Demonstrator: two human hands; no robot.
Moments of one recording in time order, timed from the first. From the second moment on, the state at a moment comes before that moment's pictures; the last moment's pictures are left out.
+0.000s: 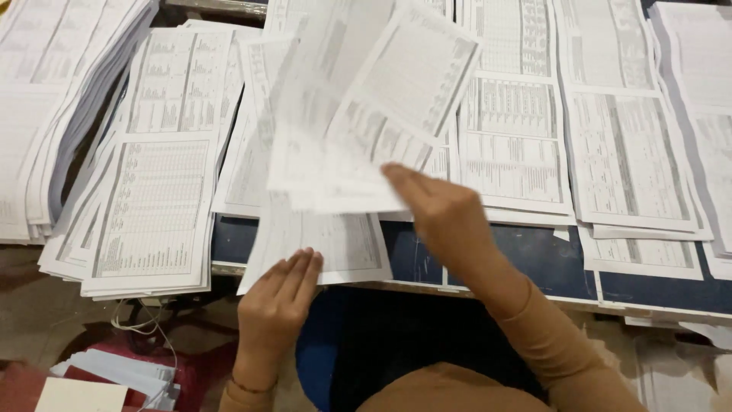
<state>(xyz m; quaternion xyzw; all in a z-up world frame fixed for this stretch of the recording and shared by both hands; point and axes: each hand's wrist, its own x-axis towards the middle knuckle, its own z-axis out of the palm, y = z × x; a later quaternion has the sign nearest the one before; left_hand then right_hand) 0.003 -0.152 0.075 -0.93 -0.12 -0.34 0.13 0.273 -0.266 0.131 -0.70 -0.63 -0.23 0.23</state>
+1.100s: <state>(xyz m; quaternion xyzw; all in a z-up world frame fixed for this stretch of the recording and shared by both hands) 0.028 -0.035 -0.073 -0.51 -0.59 -0.26 -0.57 0.453 -0.548 0.057 -0.72 -0.60 -0.06 0.34</state>
